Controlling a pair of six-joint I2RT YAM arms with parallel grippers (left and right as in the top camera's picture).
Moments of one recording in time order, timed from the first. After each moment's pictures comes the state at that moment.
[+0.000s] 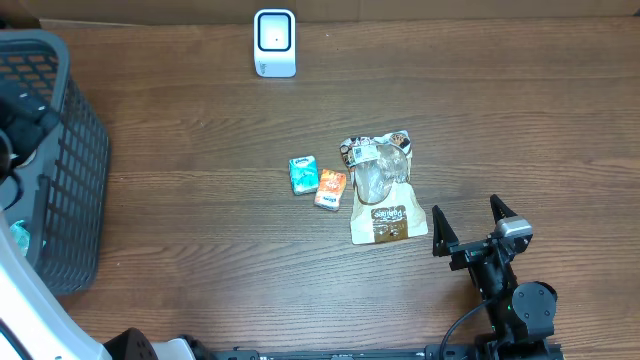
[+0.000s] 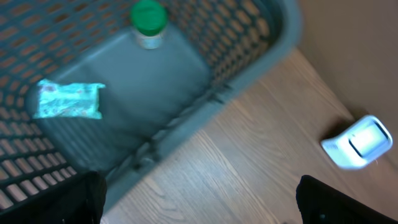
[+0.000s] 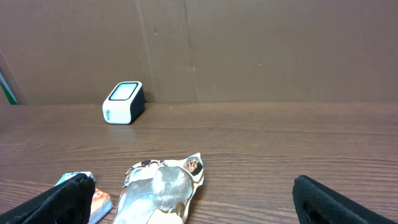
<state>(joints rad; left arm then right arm) 0.51 1.52 2.14 -1.53 -0.05 -0.47 0.11 0.01 0.02 -0.03 -0.10 0.10</state>
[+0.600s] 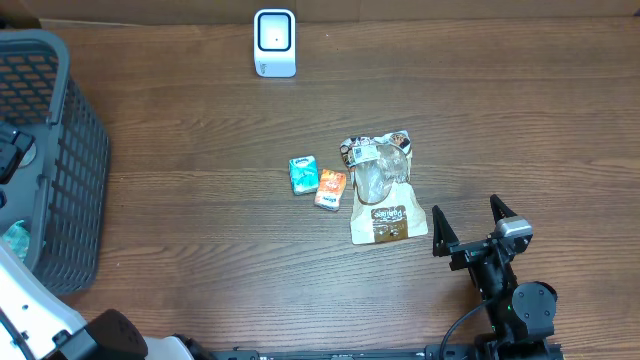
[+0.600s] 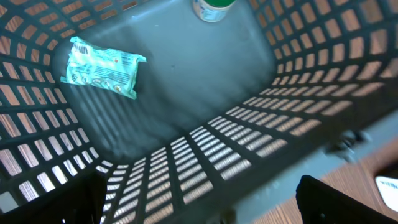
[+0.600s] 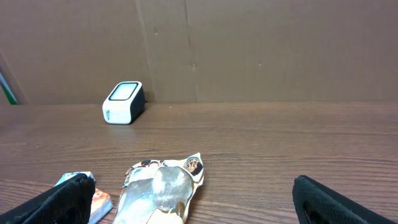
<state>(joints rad) 0.69 1.61 1.95 -1.45 -0.03 -0.48 0.11 0.01 0.02 -0.03 -0.10 0.10</state>
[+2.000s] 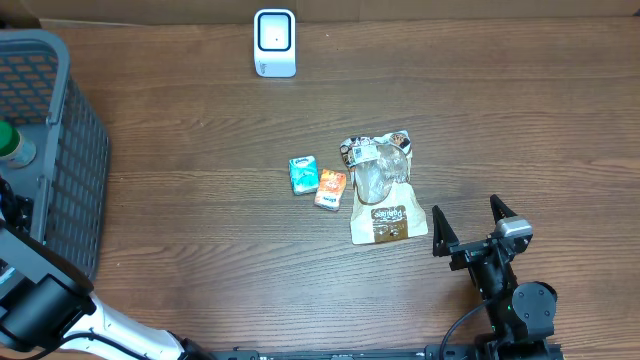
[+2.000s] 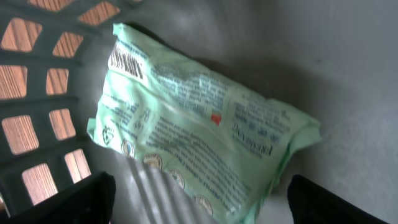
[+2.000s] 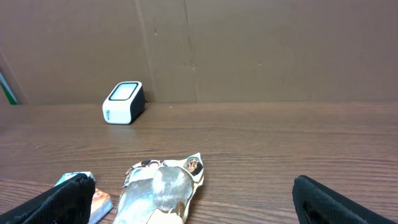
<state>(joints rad) 0.82 2.00 1.52 -0.95 -0.39 -0.41 0.11 0.01 0.02 -0.03 -0.10 0.10</state>
